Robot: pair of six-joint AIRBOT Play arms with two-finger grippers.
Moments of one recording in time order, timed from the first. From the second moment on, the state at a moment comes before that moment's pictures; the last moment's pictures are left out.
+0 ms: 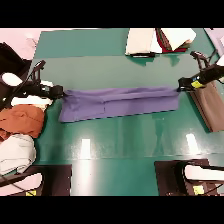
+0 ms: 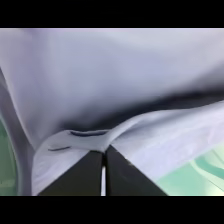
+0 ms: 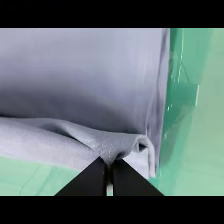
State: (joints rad) left arm 0.04 -1.32 1.08 0.95 -0.99 -1.26; right arm -0.21 -1.43 1.36 -1.30 1.34 1.34
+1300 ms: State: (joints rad) left arm -0.32 -1.46 1.17 0.79 -0.73 -1.24; right arm -0.43 -1.76 1.32 -0.89 1.37 1.11
